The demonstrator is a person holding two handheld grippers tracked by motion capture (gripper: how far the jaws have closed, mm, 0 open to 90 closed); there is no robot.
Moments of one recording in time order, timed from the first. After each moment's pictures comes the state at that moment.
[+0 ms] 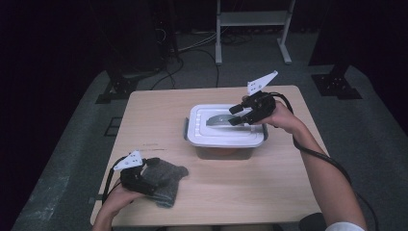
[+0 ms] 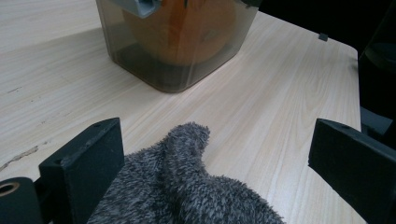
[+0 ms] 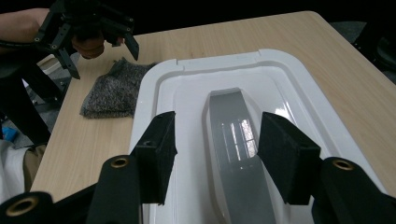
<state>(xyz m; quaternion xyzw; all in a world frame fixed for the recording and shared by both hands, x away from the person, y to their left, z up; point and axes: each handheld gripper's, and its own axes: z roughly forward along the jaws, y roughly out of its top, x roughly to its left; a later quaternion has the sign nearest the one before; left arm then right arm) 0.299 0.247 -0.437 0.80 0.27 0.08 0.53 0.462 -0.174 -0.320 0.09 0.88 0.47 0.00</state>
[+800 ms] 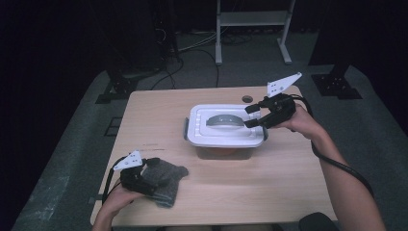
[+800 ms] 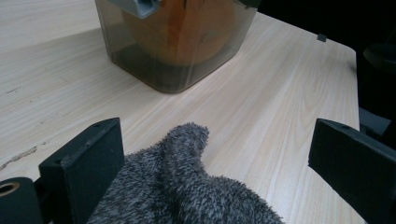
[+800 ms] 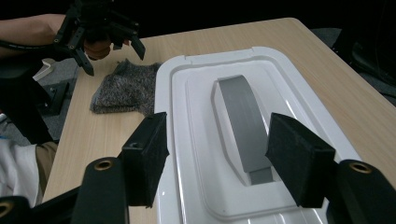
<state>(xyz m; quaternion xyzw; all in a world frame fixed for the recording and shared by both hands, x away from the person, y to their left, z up) 0.299 0.247 -0.437 0.80 0.27 0.08 0.53 0.431 -0.216 -0.304 0.11 0.87 0.48 0.03</state>
